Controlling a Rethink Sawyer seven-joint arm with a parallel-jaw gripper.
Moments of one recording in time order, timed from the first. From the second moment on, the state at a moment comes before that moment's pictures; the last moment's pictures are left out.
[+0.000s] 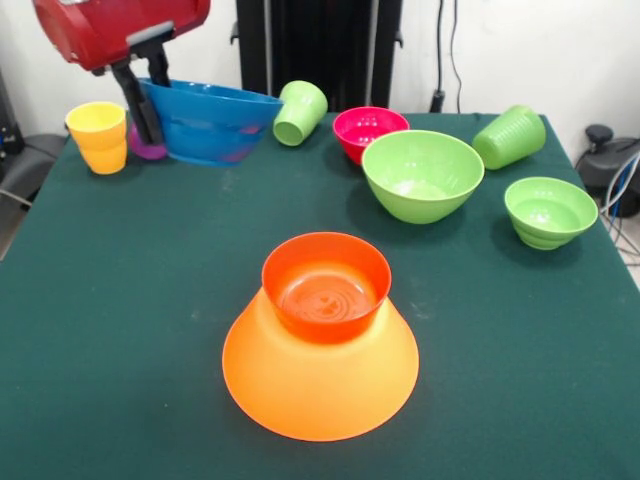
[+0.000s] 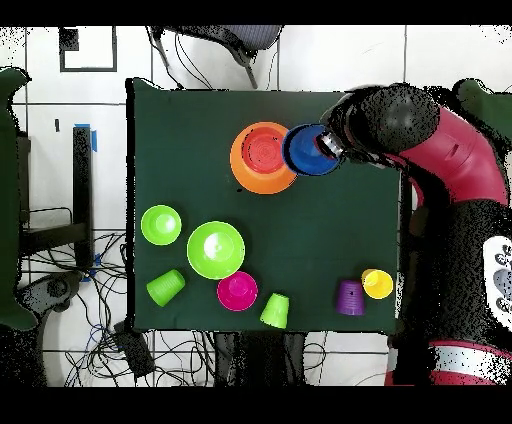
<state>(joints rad) -0.49 -0.65 0.09 1.25 0.10 1.00 0.51</state>
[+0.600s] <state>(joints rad) -0.58 -0.67 0.18 1.43 0.11 0.75 0.51</state>
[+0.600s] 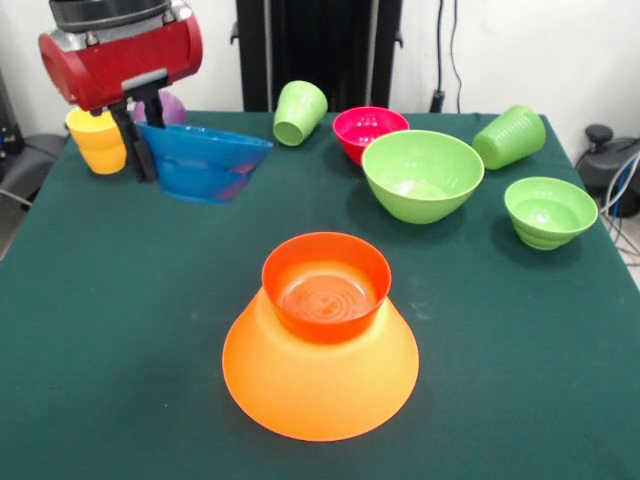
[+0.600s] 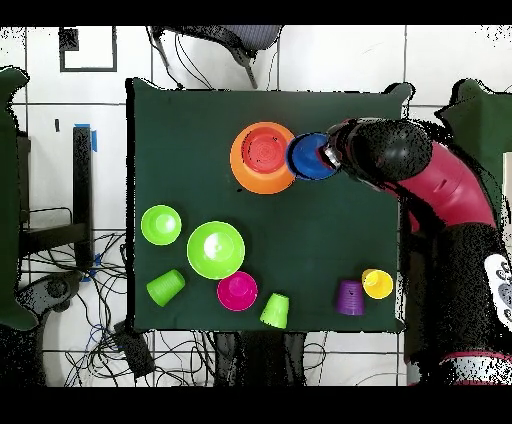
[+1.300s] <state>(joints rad) -0.65 -0.69 0.32 1.53 0.11 0.70 0.51</state>
